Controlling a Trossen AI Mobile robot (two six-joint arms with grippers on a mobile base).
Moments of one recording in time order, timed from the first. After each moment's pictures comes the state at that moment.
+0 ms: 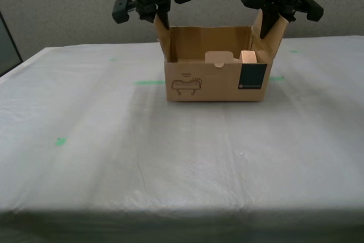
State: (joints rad) arm 0 0.26 2.00 1.56 -0.78 -0.23 0.14; arm 1 -0.51 2.09 1.67 -0.55 0.08 -0.43
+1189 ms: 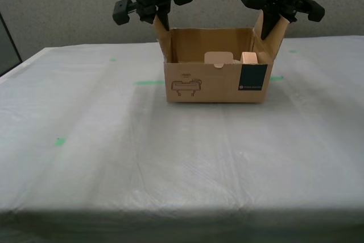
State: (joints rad) arm 0 0.26 2.00 1.55 -0.80 -0.23 0.13; arm 1 -0.50 2.09 1.67 -0.53 0.08 -0.42
